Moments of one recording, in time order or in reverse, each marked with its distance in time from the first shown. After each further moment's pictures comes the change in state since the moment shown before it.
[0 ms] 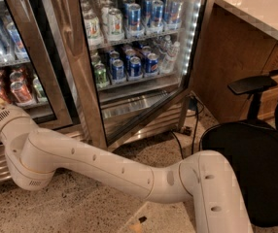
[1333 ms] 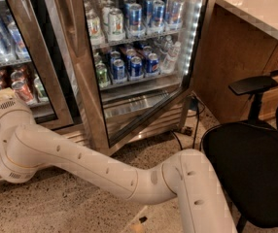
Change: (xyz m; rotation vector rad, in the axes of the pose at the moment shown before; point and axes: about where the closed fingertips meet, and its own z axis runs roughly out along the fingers) arm -0.035 -0.018 0.028 0.072 -0.192 0.247
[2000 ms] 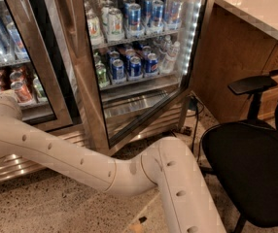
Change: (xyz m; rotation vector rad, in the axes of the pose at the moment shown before) arm -0.003 -0.017 0.009 0.226 -0.201 0.022
